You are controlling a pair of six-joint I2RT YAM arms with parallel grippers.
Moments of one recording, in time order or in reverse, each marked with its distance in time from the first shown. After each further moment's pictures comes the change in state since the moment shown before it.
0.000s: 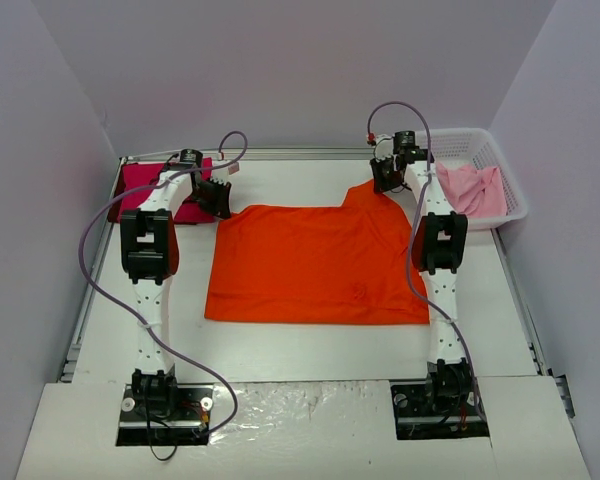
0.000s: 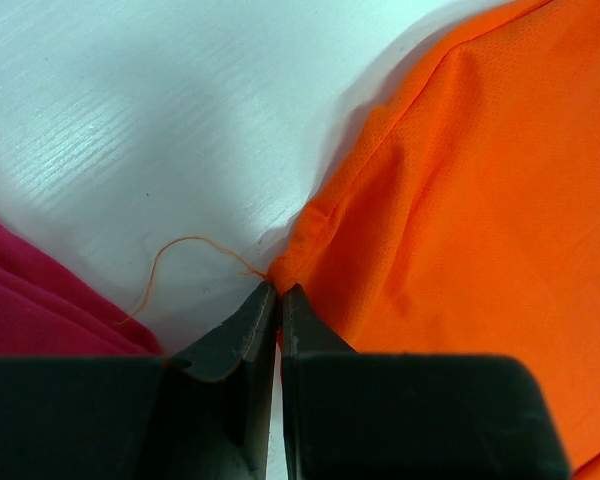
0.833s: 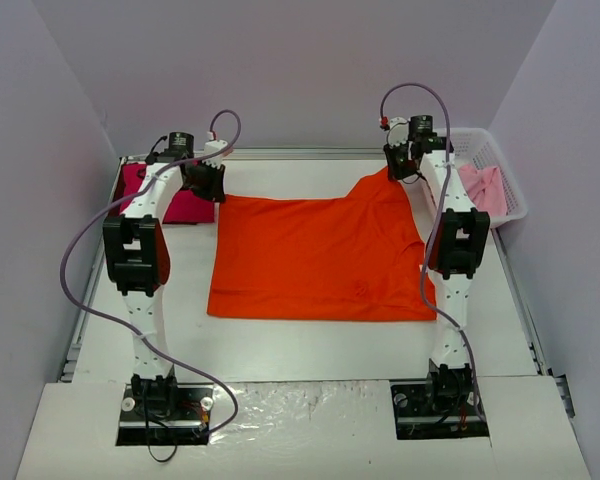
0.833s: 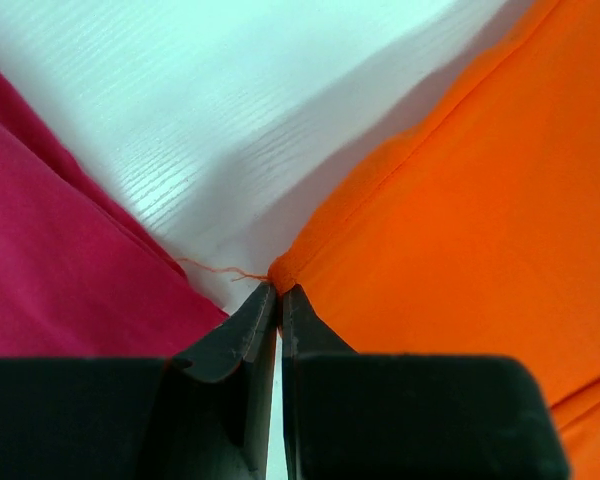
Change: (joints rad) left arm -0.001 -0.196 -0.065 0.026 -0.042 -0.031; right arm -0.021 -0.261 -0.222 0.029 0.058 -0.019
